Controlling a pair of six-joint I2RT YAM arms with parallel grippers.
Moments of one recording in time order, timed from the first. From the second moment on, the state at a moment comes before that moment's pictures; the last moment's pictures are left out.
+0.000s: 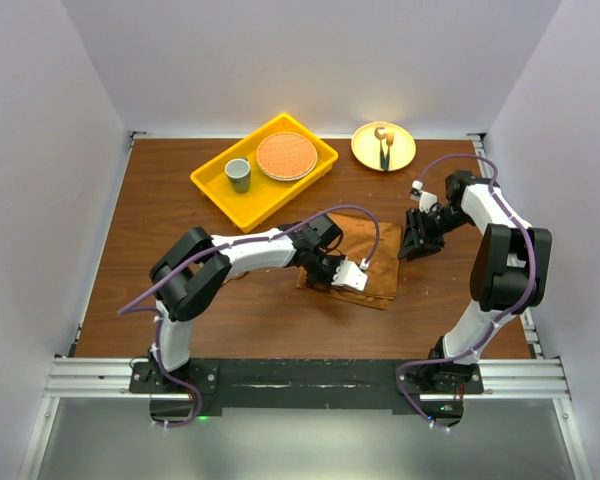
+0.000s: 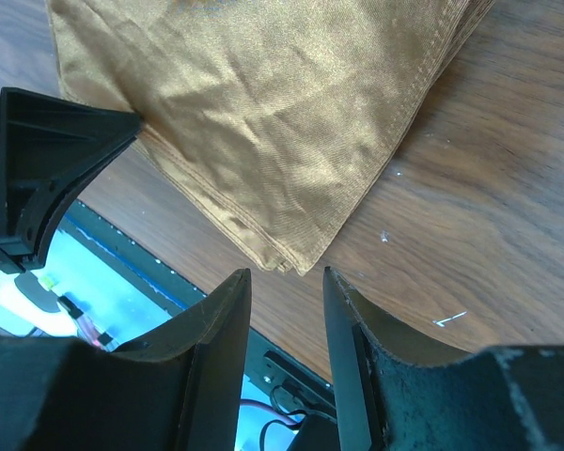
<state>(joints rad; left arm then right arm) -0.89 1.96 1.30 -0.44 0.46 0.96 -0.12 1.78 1.28 -1.09 -0.59 -0.24</state>
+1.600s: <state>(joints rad) -0.85 1.89 1.31 -0.55 0.51 1.07 -0.12 1.80 1.30 -1.10 -0.60 -0.24</state>
